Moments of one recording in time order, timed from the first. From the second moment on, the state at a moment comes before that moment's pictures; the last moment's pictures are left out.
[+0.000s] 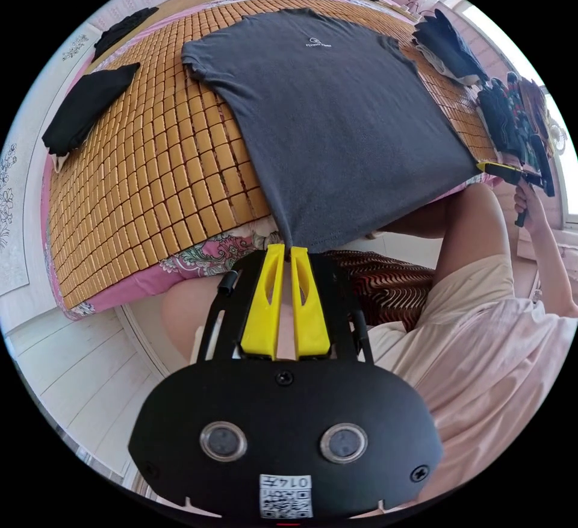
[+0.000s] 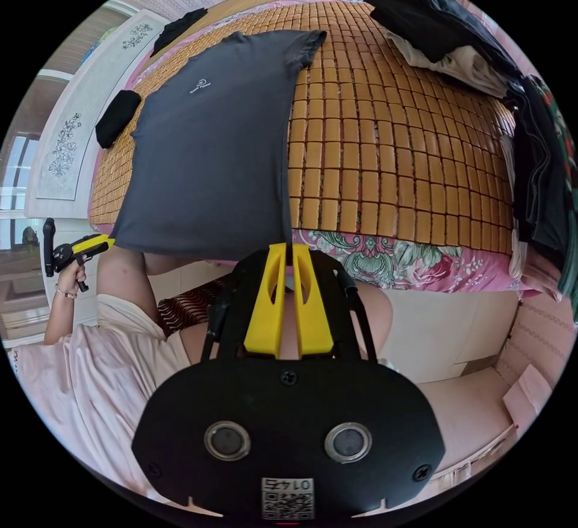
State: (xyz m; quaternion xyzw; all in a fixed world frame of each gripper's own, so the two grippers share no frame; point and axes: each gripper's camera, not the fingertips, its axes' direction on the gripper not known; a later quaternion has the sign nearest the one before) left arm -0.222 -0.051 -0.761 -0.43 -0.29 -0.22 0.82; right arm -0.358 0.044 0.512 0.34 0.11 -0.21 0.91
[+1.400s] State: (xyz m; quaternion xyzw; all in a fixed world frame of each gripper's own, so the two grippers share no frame) left arm -0.446 0.028 -0.876 -0.21 -0.32 -0.30 0.87; right arm -0.806 -0.256 0.505 0.31 0.17 -0.57 0.74
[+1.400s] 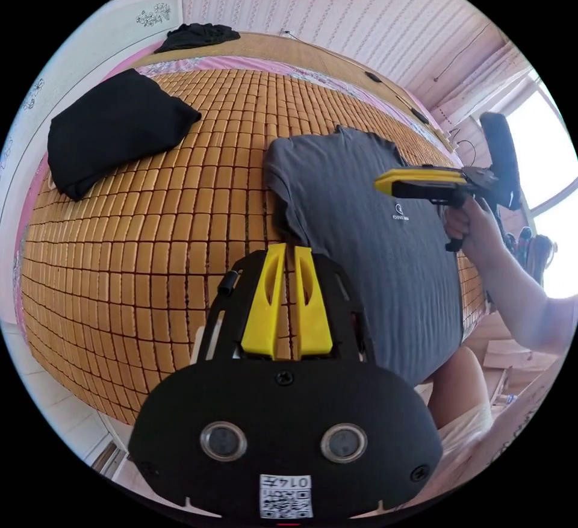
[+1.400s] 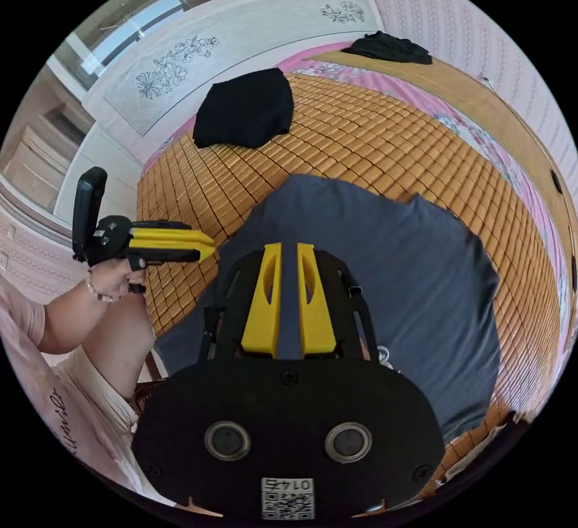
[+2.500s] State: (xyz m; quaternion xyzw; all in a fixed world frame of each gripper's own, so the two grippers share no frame) left arm -0.518 0.140 -0.970 -0.20 -0.27 -0.41 0.85; right arm -0.911 -0.399 0.525 0.27 0.10 -0.52 0.80
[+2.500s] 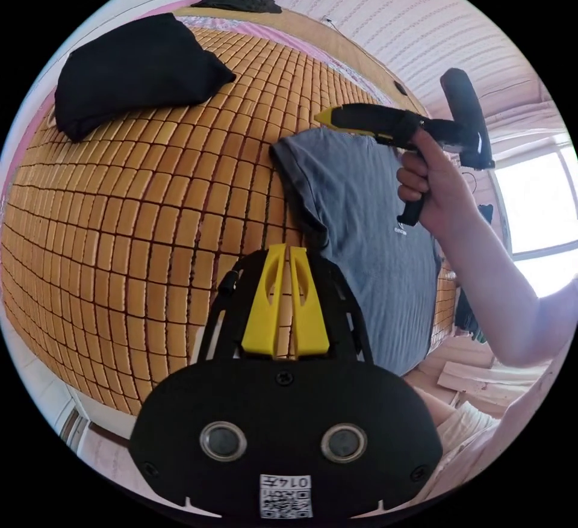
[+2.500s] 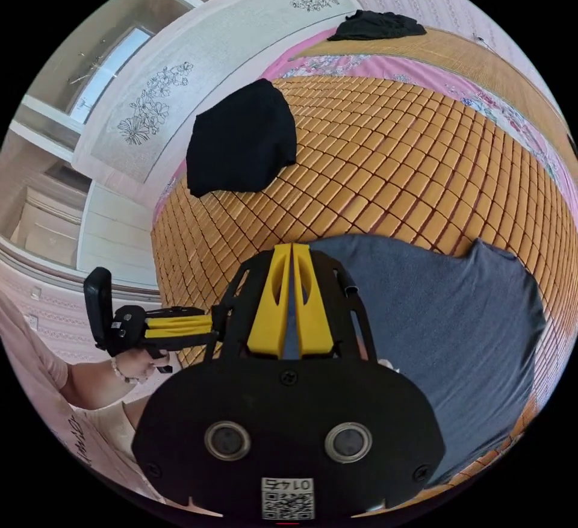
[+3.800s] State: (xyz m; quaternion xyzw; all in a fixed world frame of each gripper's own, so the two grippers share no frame) left arm -0.536 0.145 -0.915 -0.20 -0.31 -0.39 0.85; right arm -0.863 -0.360 0.540 0.31 0.15 -0.49 0.80
